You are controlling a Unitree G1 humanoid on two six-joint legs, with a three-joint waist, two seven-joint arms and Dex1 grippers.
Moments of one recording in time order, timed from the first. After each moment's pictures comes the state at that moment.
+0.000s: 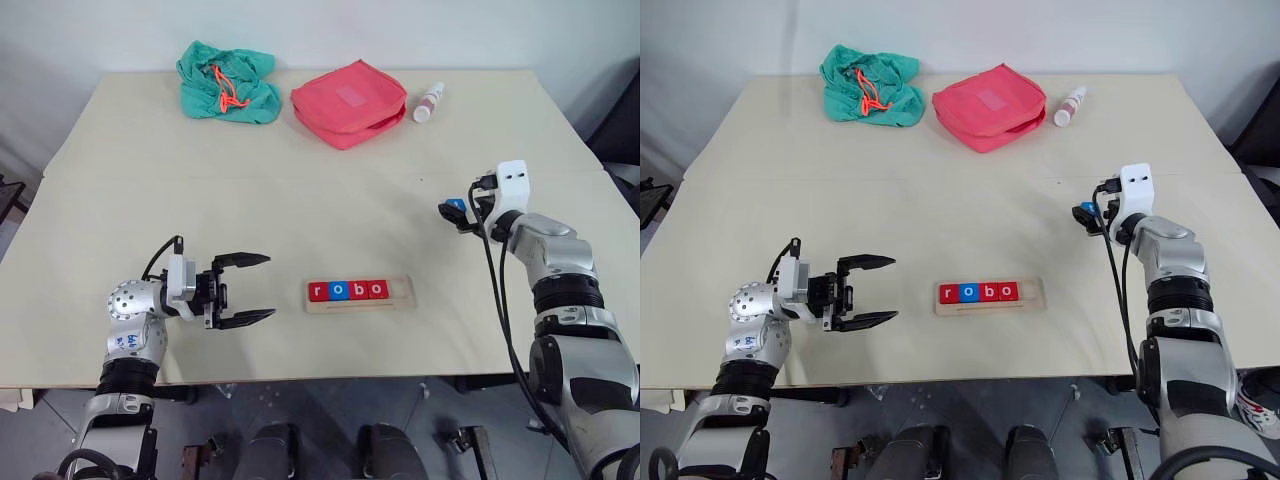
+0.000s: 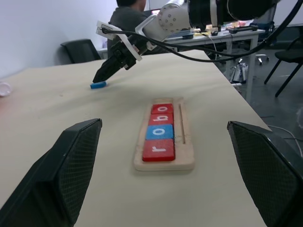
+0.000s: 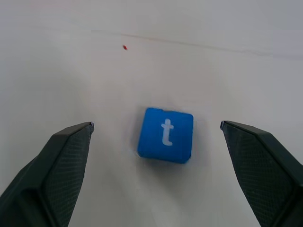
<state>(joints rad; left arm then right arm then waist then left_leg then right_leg) -0.45 0.48 0.11 0.46 -0.52 -0.34 -1.50 -0.96 -0.54 -0.16 0.91 0.14 0.36 0.53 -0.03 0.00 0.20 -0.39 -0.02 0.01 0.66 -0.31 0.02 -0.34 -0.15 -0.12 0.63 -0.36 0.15</state>
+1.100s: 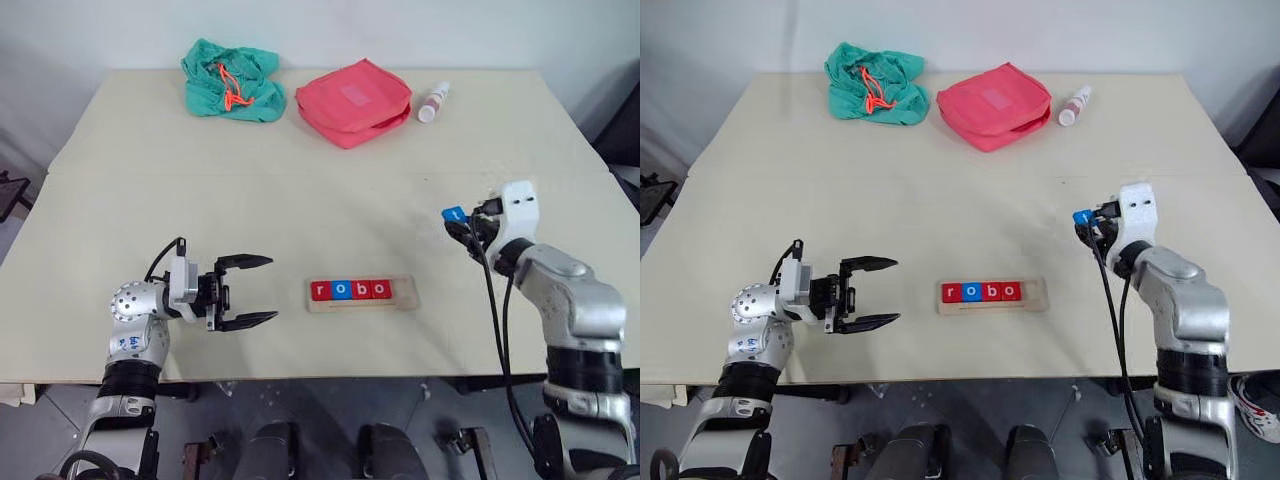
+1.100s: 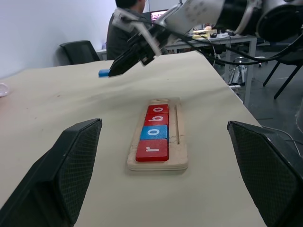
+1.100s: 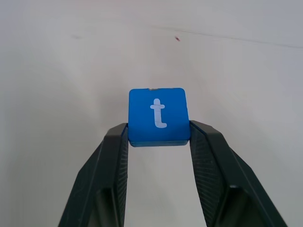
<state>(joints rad) -0.45 0.47 0.11 0.46 -0.52 -0.34 -1.50 -0.45 -0.49 -0.26 -0.20 0.33 0.89 0.37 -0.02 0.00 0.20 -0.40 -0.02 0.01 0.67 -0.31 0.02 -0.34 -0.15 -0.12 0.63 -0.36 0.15</state>
